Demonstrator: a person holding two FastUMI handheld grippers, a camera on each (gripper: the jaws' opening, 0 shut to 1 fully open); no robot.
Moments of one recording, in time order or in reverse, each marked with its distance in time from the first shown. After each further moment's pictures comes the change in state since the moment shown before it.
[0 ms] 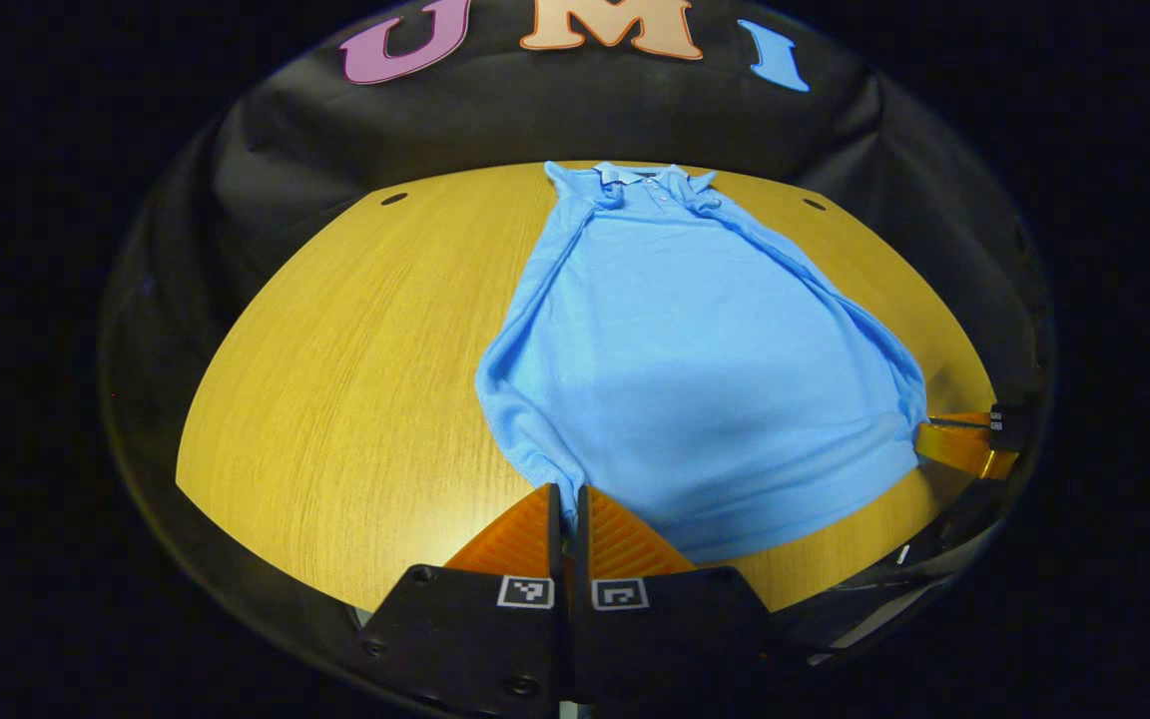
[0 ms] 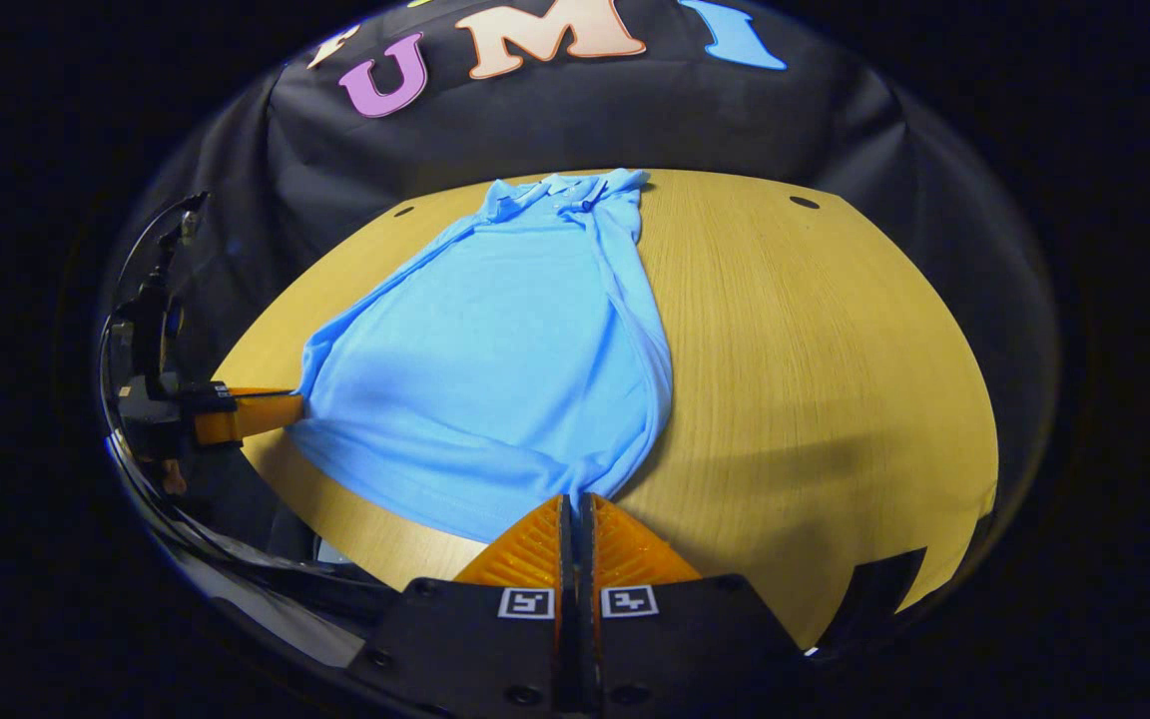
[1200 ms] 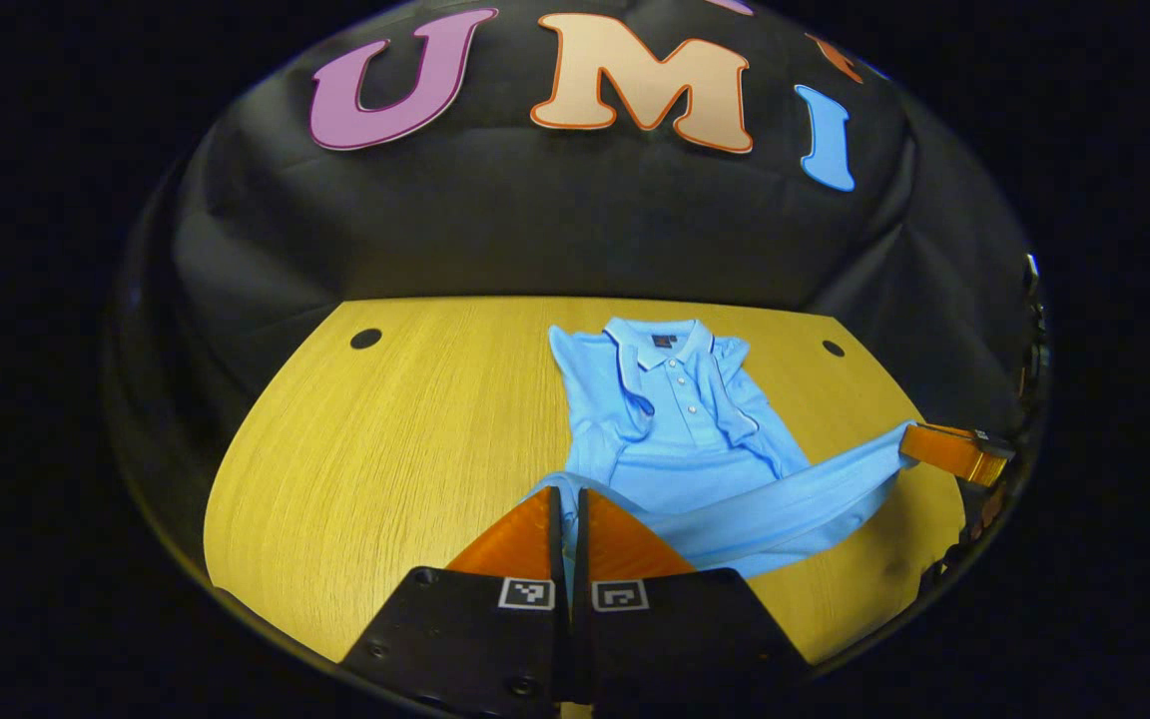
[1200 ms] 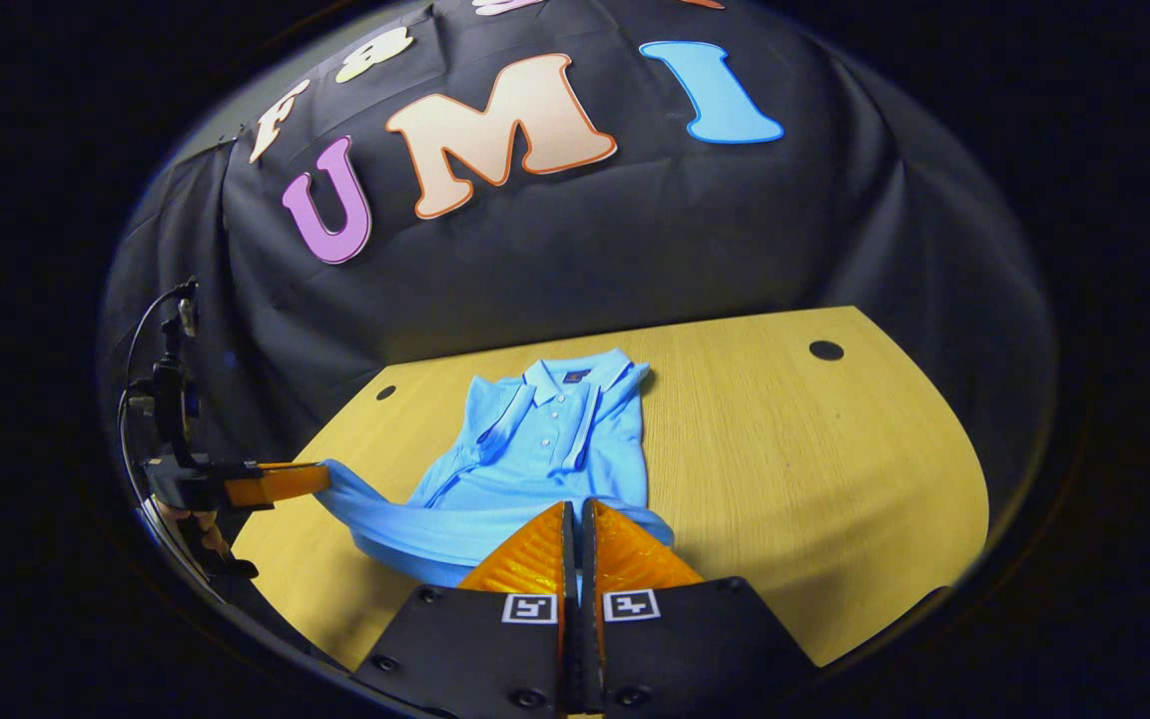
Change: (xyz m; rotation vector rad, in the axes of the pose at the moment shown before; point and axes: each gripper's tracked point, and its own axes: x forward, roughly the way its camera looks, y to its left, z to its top) left arm 0.048 0.025 0.267 -0.023 -0.257 -0.108; right arm 0.060 -0.014 0.269 0.124 -0.356 0.002
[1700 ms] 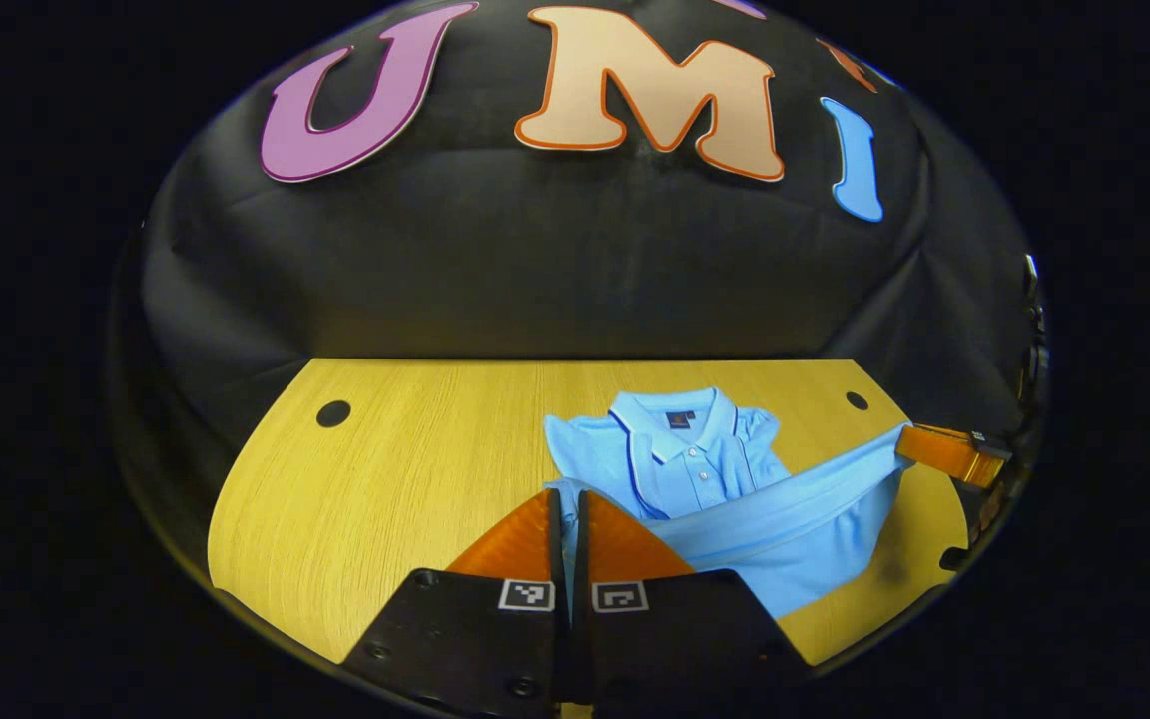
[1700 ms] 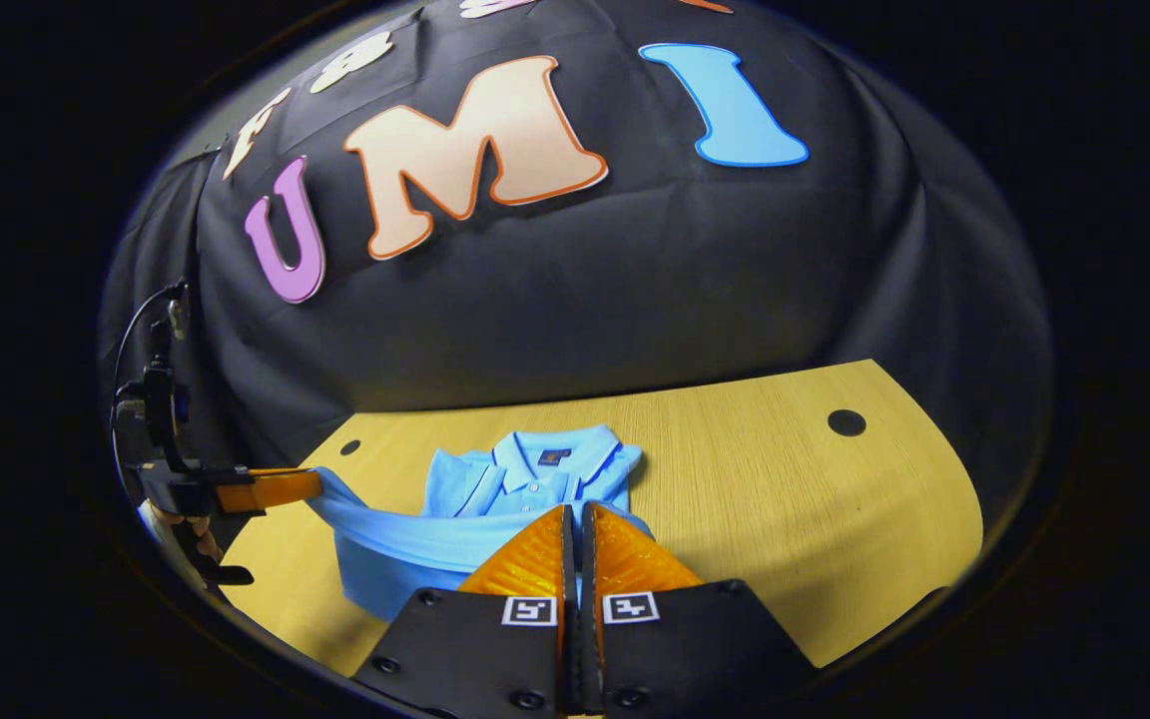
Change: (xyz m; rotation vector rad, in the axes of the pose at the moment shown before) left arm 0.089 0.017 0.087 0.022 -0.072 -0.004; right arm 0.098 -0.016 0.075 0.037 -0.090 -0.038
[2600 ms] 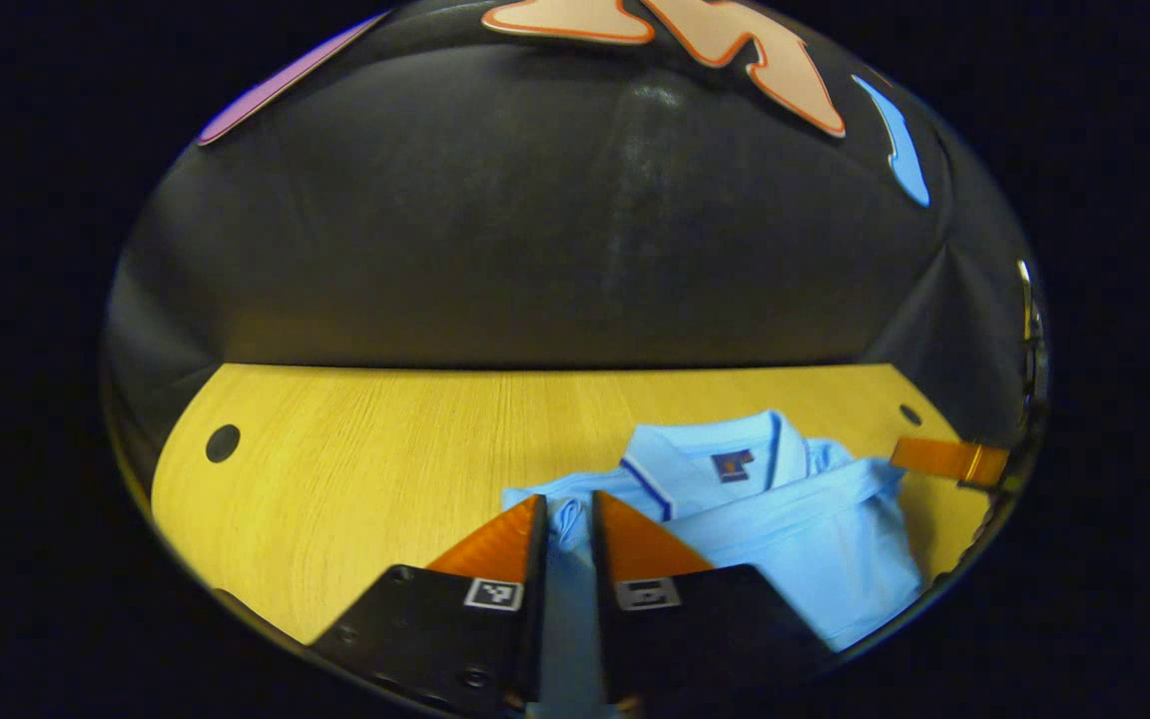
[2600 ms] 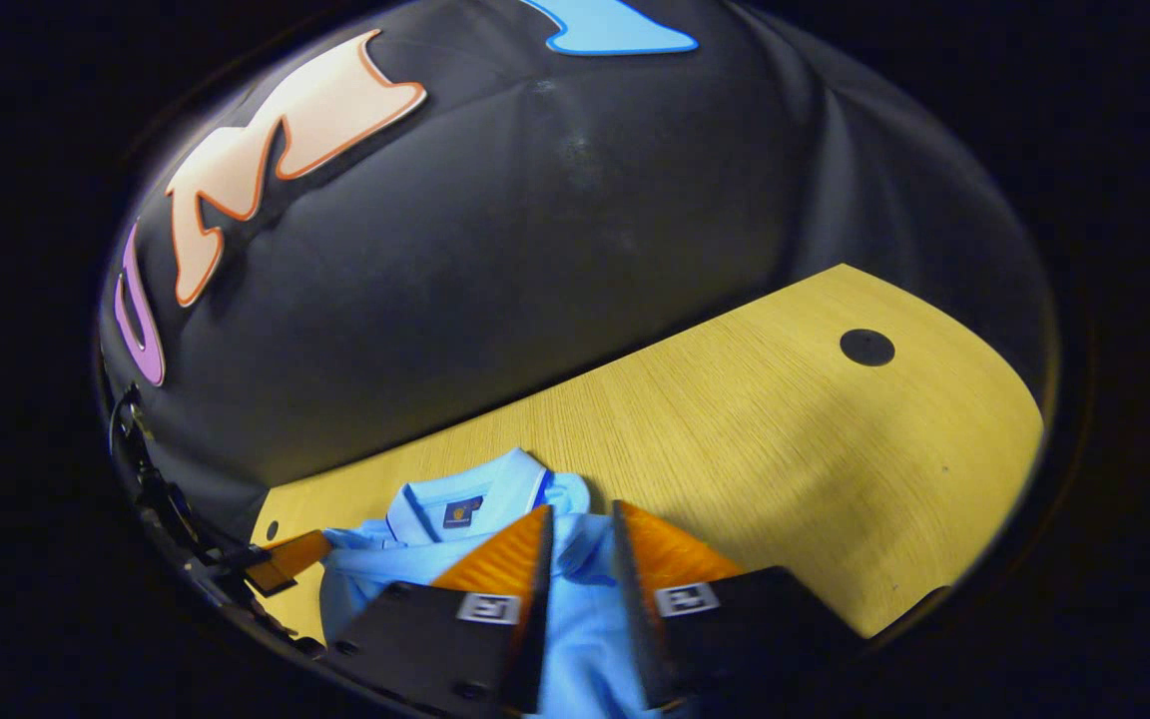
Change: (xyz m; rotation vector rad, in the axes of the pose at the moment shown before) left arm 0.144 -0.012 0.011 -0.063 -0.054 -0.092; right arm 0.124 -0.048 -0.031 0.199 0.058 -0.206
